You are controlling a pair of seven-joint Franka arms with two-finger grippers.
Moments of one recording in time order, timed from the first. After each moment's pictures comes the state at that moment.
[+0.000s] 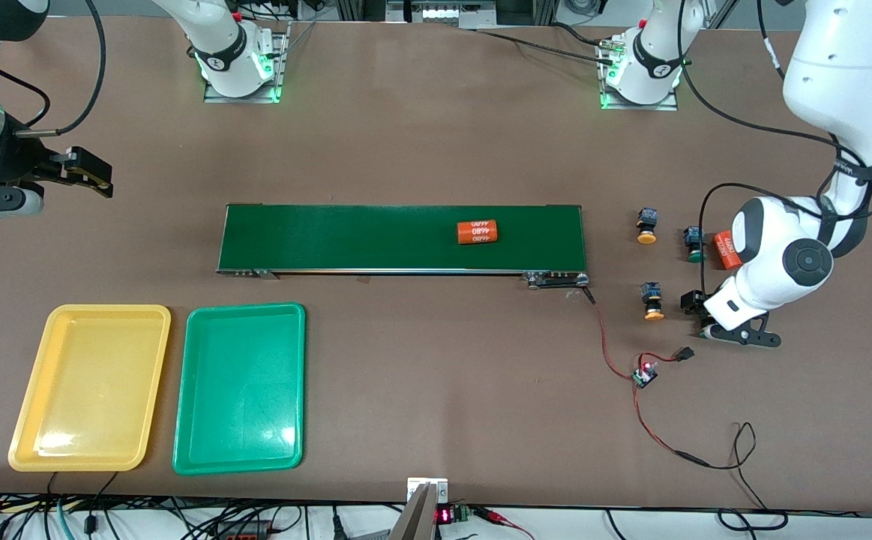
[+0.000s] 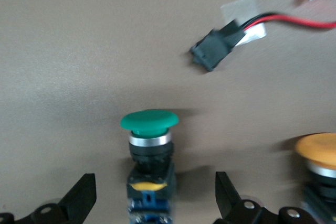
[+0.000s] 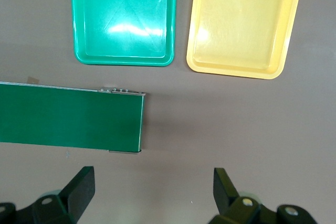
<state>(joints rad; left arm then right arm) 0.13 0.61 -0.02 -1.92 0.16 2.53 0.17 0.07 0.07 0.01 -1.55 -0.07 1.56 -0.01</state>
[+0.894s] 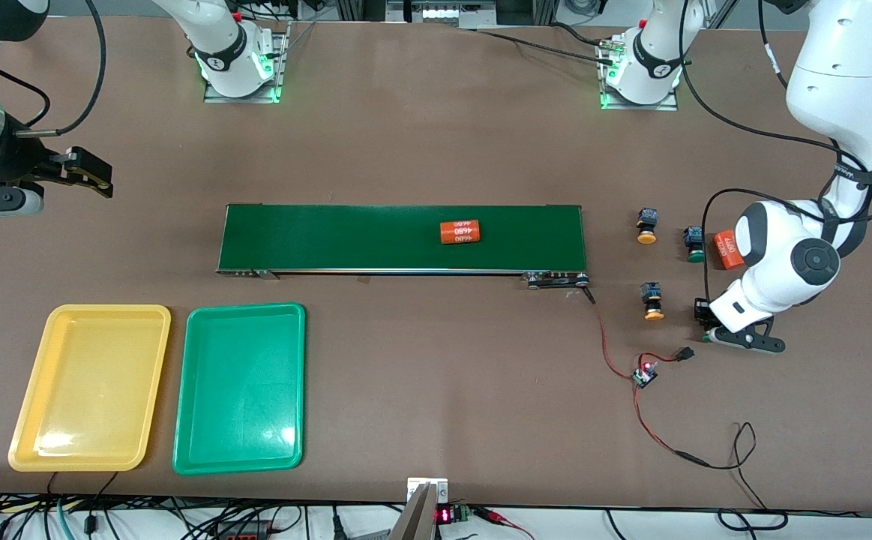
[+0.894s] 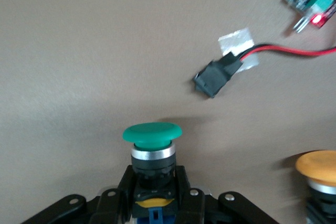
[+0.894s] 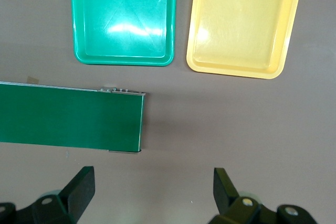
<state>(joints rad) 0.15 0.59 -0.04 -1.90 0.14 2.55 0.21 0.07 0.07 0.01 -1.55 -0.07 1.56 -0.01</state>
